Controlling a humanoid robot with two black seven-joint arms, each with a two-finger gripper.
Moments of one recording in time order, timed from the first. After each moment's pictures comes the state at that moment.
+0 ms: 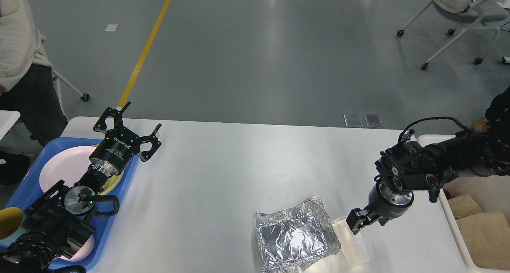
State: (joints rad) left arm -0.64 0.17 -1.16 -0.29 0.10 -0.80 -0.07; right arm 1.46 -0.22 -1.13 1.12 -0.60 0.49 0.12
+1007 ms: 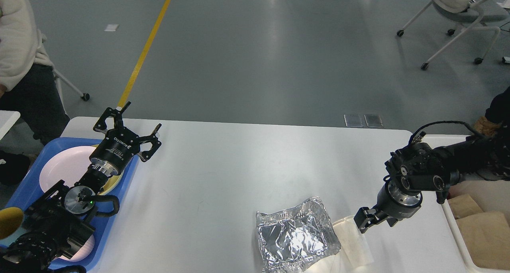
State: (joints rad) left arm -0.64 0.17 -1.16 -0.29 0.10 -0.80 -0.07; right arm 1.41 -0.26 -1.13 1.06 -0.59 0.51 0.12
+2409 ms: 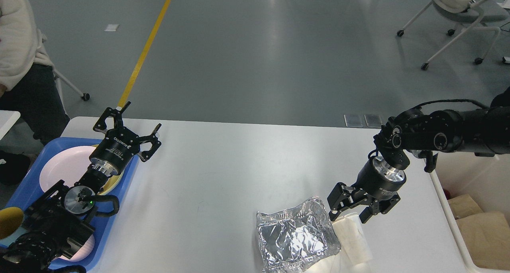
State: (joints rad) left arm -0.64 0.17 -1.16 -0.29 0.10 -0.80 -0.07; right arm 1.53 -0.30 -0.95 1.10 -0.39 0.81 0.12
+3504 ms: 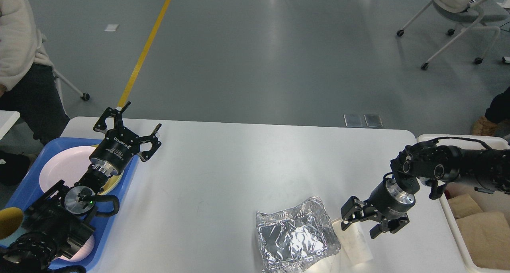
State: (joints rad) left arm -0.64 0.17 -1.16 -0.29 0.10 -0.80 -0.07; right arm 1.24 -0.31 -0.89 0.83 -0.39 0.80 0.12
